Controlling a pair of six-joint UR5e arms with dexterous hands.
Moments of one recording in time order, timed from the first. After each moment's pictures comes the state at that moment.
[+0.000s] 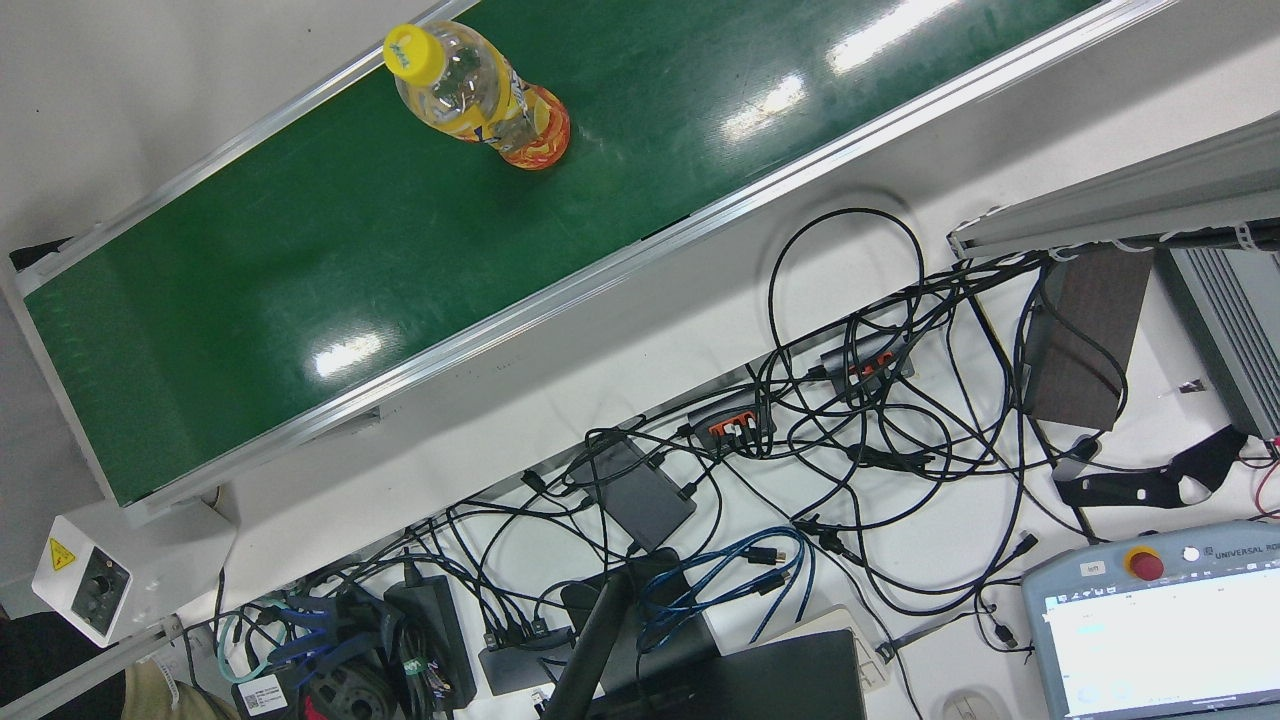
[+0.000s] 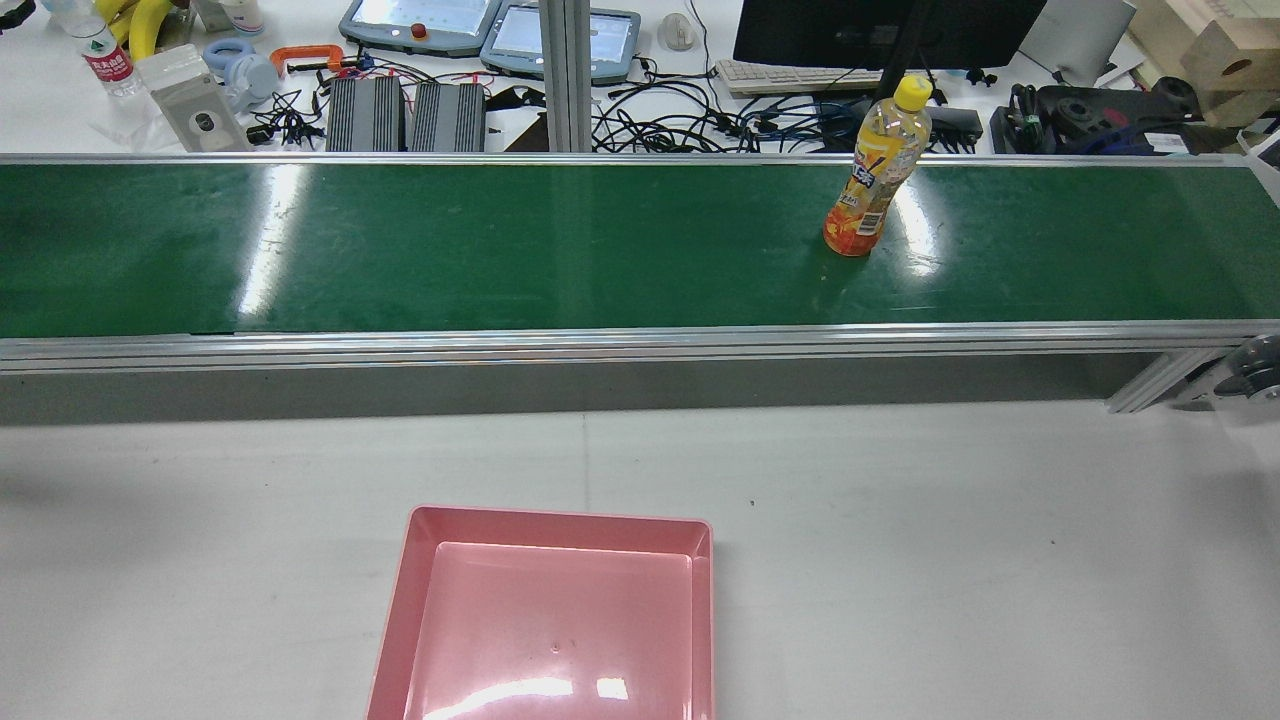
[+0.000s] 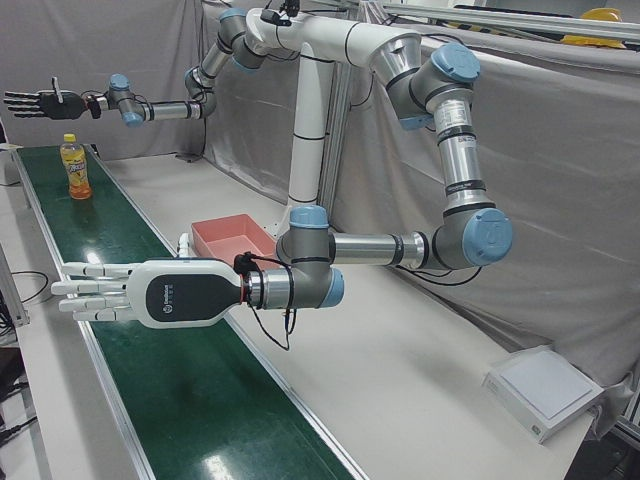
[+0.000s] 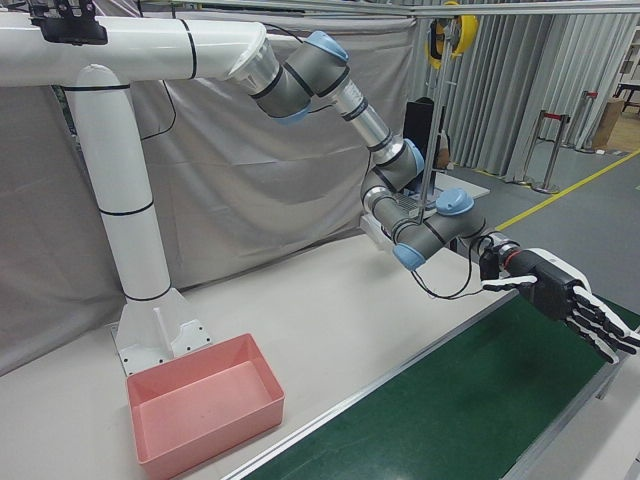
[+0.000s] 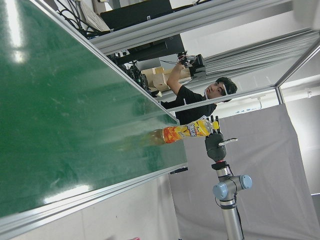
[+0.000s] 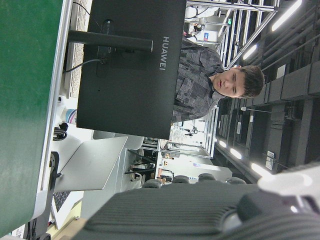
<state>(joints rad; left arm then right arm) -1.29 -1.87 -1.62 0.01 1.51 0.32 1.53 -1.45 1.53 -3.27 -1.58 -0.10</state>
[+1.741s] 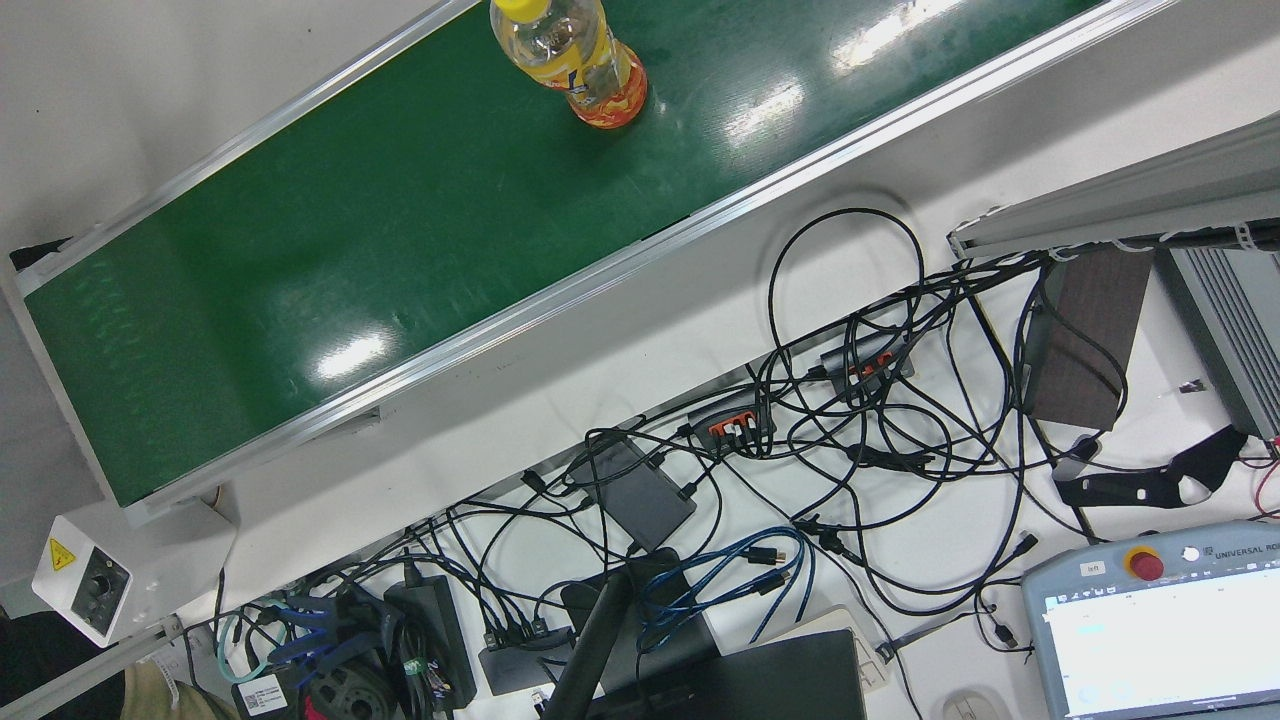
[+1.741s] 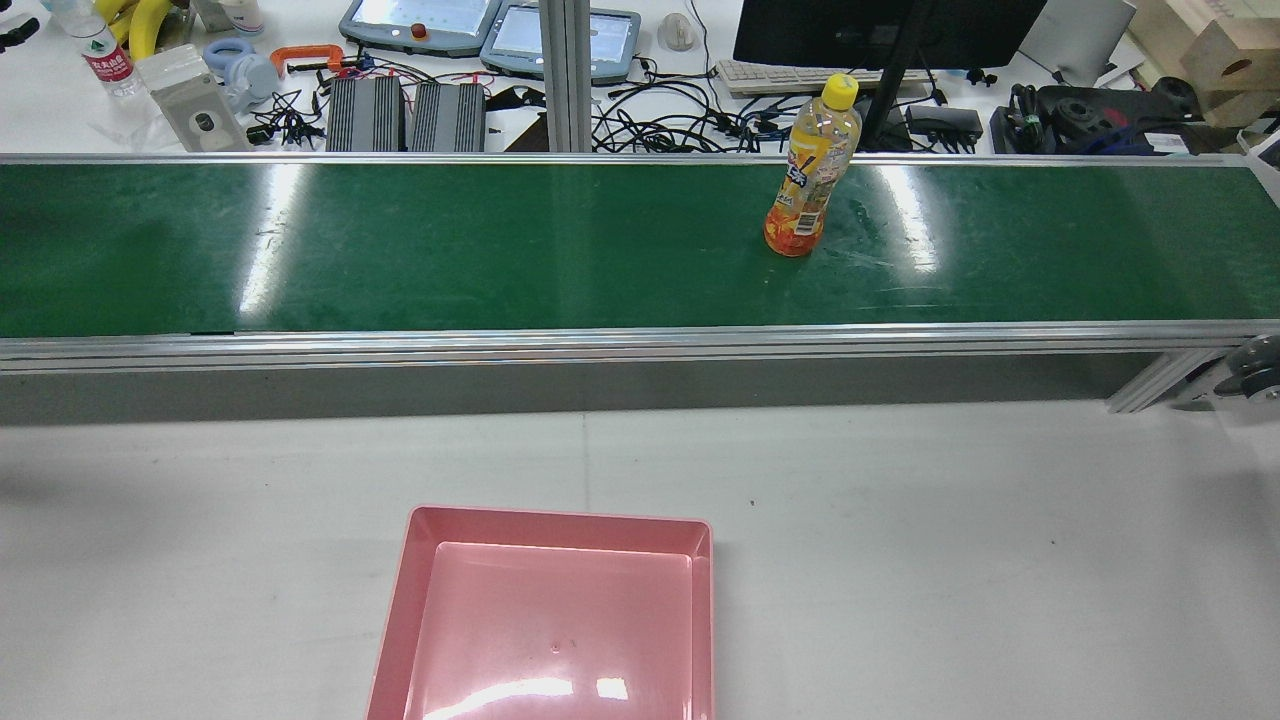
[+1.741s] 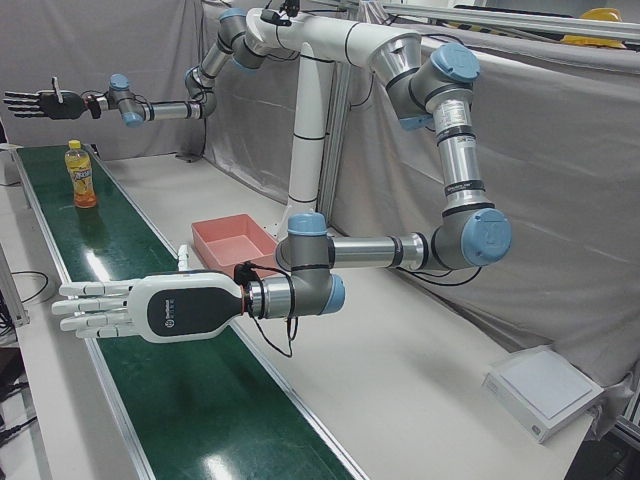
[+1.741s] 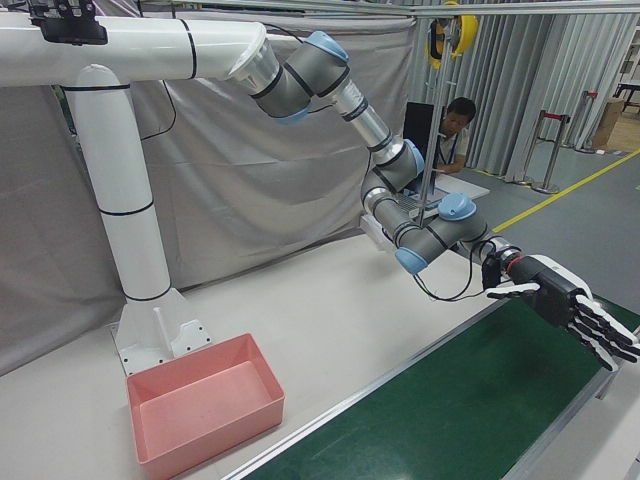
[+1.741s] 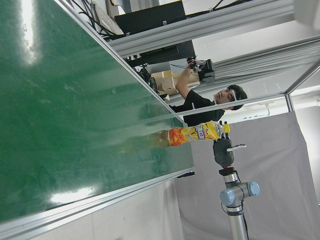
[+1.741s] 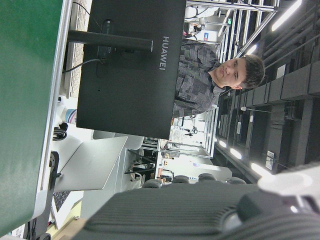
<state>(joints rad) -1.29 -1.87 -1.59 0.01 1.51 0.32 1.53 -1.45 1.53 -3.27 -1.58 -0.10</state>
